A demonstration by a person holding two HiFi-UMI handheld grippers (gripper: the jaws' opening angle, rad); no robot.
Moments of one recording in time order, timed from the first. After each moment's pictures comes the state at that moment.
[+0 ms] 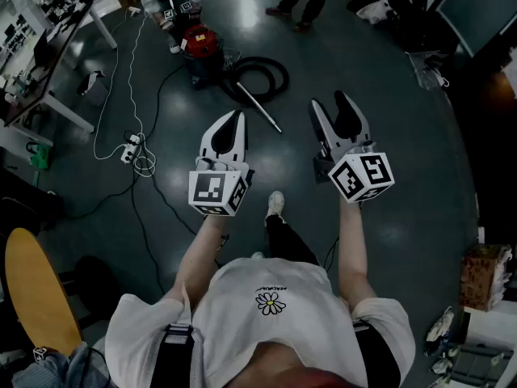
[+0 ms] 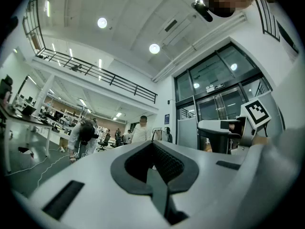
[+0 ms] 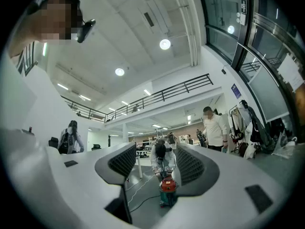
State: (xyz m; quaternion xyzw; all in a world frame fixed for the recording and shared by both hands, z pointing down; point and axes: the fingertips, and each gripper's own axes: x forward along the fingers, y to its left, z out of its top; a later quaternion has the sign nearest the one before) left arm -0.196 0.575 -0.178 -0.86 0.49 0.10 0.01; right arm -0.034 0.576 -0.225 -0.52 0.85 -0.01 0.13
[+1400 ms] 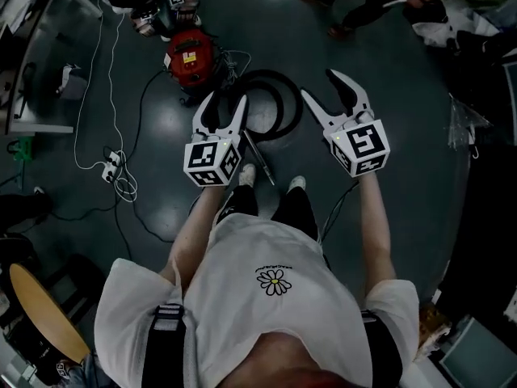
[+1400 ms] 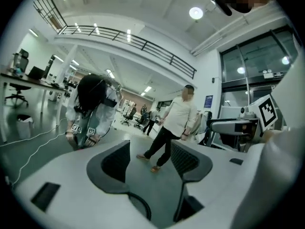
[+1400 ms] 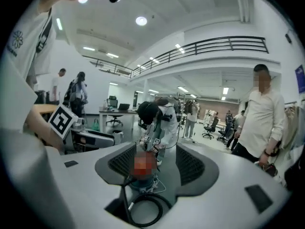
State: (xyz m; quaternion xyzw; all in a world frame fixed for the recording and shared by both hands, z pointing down) left arm -0.198 -0.151 -0.043 -0.78 0.60 0.04 -0.18; right arm -0.041 -0.181 -0.111 -0.36 0.92 0.01 -0.17
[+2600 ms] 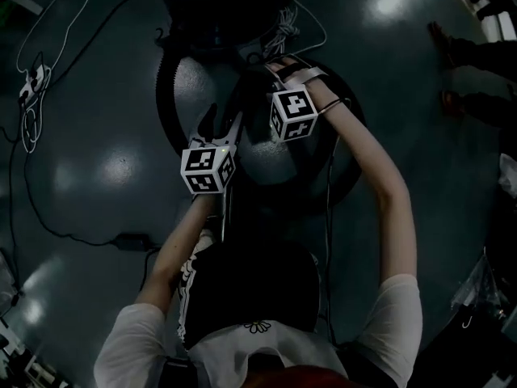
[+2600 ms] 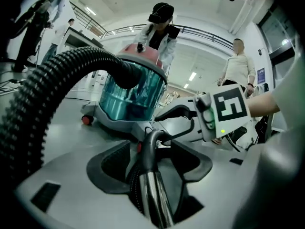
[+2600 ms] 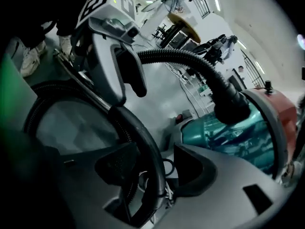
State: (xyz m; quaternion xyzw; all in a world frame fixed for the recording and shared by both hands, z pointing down) left arm -0.263 -0.270 0.727 -0.57 0.78 0.04 -0.25; right arm -0.271 -0.334 0.741 0.24 0.76 0.50 -0.34
